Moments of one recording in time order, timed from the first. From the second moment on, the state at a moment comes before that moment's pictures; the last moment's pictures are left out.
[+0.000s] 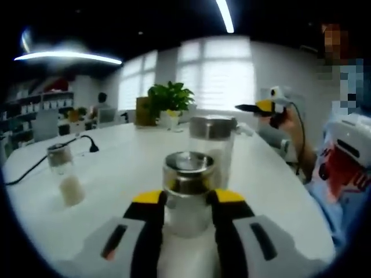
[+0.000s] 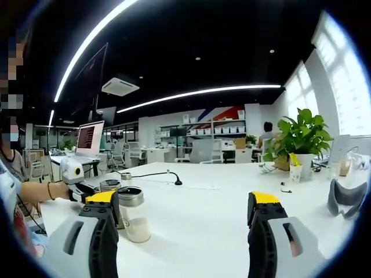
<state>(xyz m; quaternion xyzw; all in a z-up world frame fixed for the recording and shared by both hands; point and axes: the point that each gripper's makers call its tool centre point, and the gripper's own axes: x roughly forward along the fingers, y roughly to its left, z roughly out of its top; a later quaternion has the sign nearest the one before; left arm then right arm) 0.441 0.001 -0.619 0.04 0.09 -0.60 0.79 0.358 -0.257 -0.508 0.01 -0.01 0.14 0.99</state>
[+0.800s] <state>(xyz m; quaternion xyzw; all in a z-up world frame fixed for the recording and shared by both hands) 0.432 0.005 -0.616 0.03 0.10 -0.63 0.77 0.360 -0.257 -0.509 0.01 -0.01 0.14 0.99</state>
